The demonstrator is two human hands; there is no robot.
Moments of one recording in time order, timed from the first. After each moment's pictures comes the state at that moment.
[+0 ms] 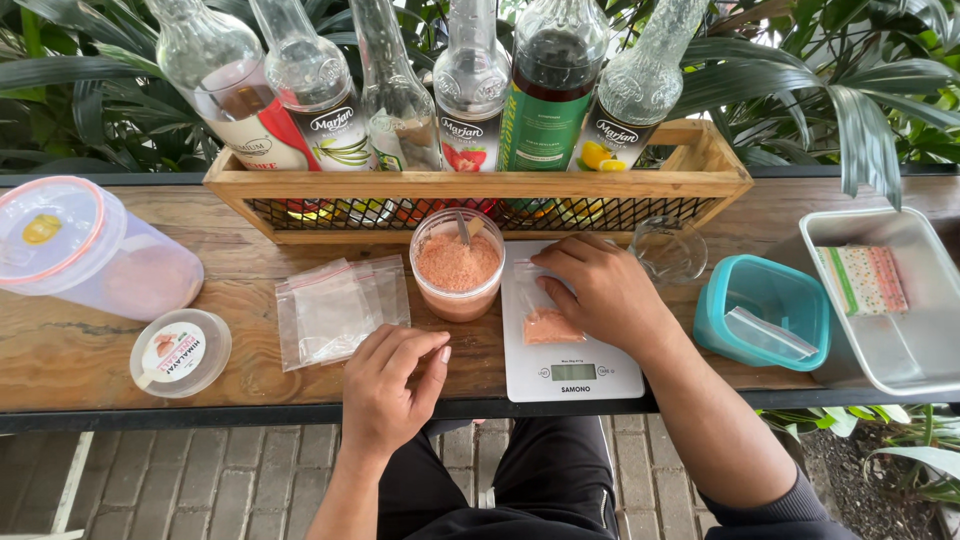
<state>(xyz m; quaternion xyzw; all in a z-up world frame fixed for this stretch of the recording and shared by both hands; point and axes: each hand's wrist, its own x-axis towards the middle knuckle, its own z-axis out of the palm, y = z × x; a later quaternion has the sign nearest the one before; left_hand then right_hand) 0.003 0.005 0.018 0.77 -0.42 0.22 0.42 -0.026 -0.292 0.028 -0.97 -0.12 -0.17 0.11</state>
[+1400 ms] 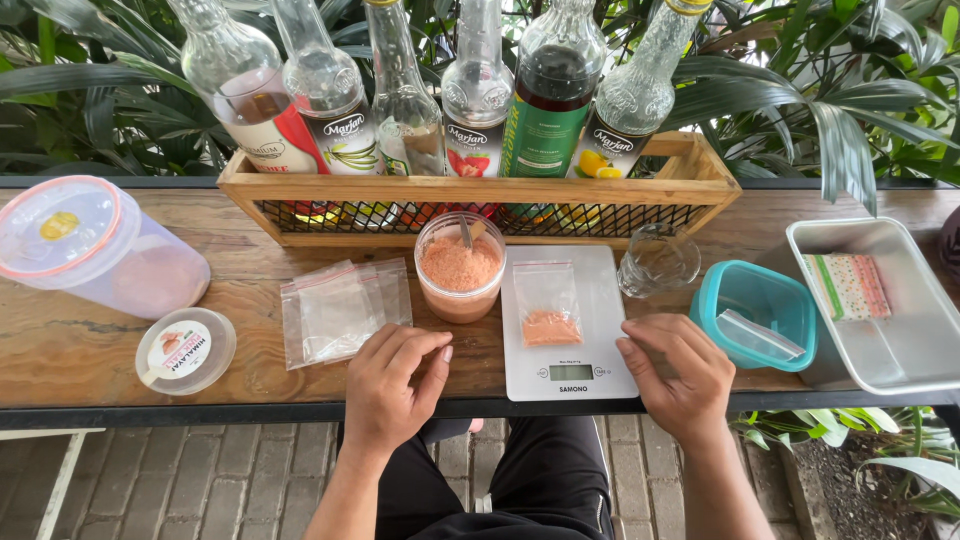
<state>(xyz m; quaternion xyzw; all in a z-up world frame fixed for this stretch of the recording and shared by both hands) 0.001 0.007 0.020 0.77 -0.42 0.22 0.43 -0.136 -0.278 0.035 -0.87 -0.04 -0.41 0.28</state>
